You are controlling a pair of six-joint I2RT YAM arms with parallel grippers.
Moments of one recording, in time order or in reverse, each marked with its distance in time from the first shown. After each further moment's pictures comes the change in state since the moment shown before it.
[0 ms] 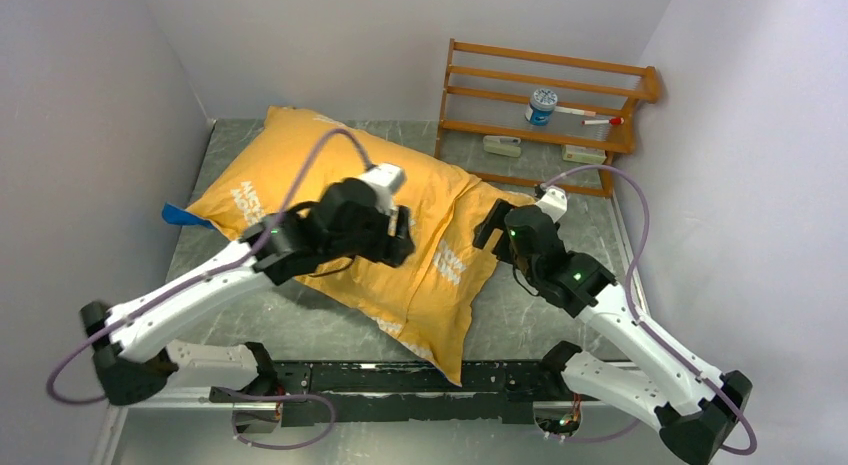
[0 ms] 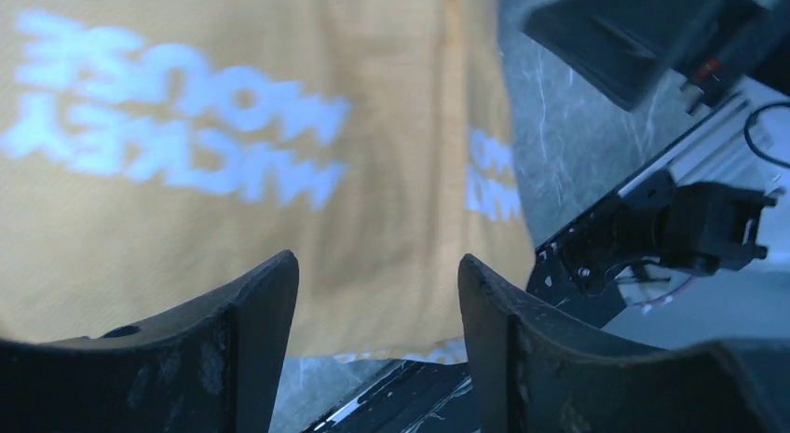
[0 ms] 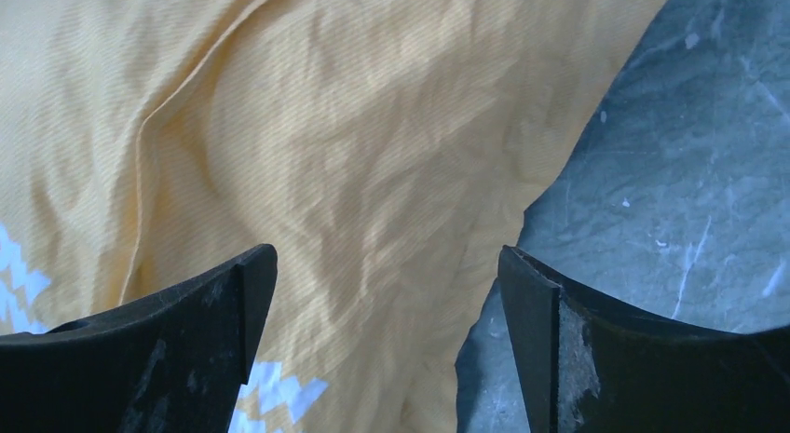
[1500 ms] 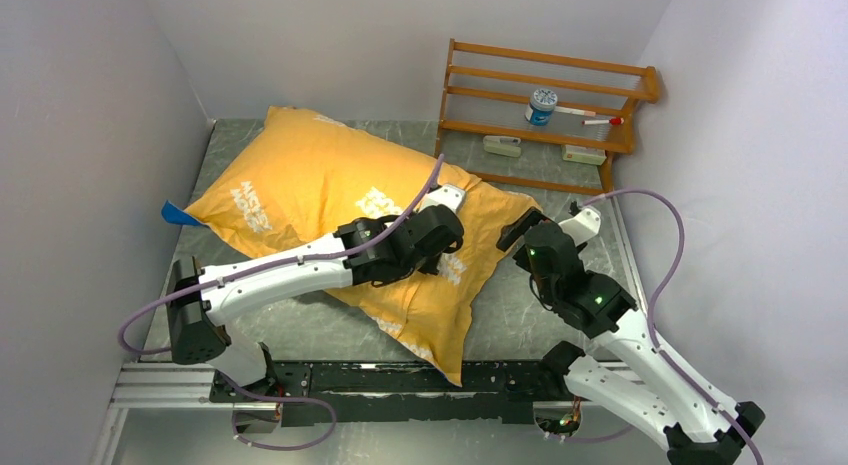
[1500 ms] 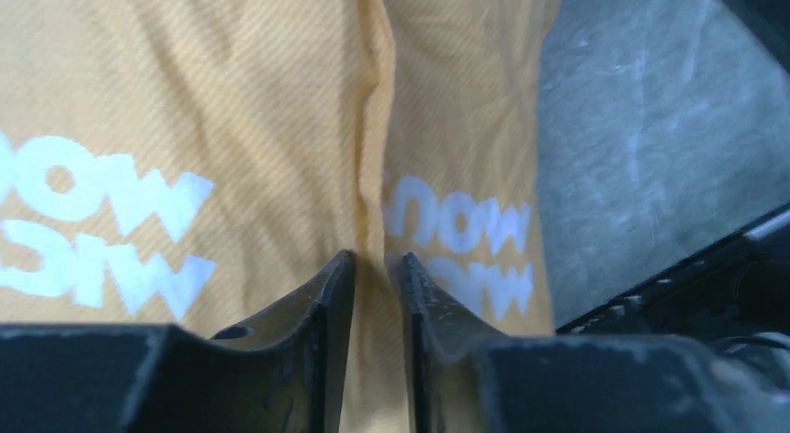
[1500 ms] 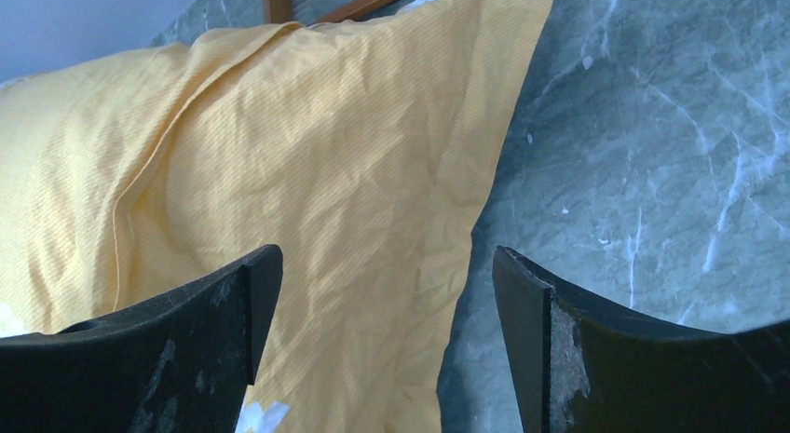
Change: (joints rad) left arm -0.267 0.402 0.198 0.005 -0.341 -0.025; right arm -0.004 -0.160 -0.069 -0.066 0.200 0.147
